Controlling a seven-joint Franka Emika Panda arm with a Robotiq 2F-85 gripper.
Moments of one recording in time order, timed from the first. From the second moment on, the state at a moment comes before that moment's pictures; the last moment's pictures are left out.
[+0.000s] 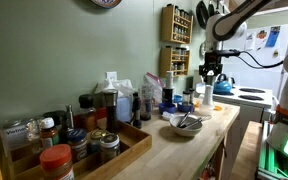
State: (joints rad) arm -0.23 -0.58 0.04 -2.76 -0.11 2.25 0.42
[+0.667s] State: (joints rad) arm -0.23 -0.51 0.07 -2.76 -0.13 2.33 0.48
